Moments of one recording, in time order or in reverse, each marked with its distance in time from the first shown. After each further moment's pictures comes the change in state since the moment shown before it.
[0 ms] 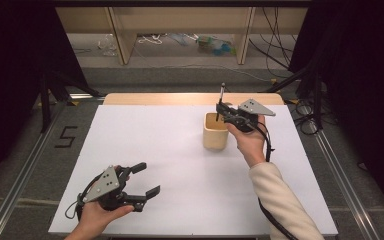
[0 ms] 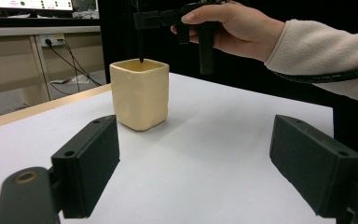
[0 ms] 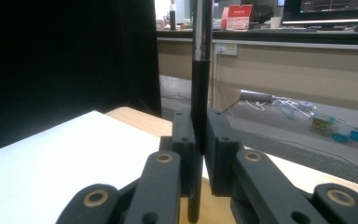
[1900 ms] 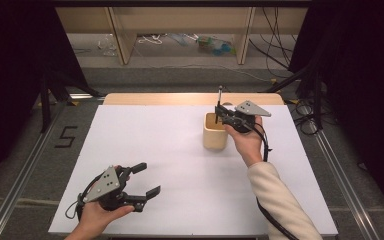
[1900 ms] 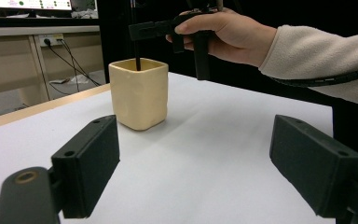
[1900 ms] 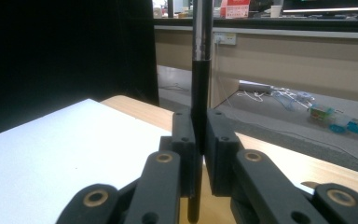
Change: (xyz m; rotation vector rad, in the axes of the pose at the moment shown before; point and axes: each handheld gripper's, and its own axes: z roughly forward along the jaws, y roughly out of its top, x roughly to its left) left arm 0.000 0.000 0.000 0.002 -0.002 -0.001; right arm -0.003 -0.011 0.009 0.051 -0.012 -0.007
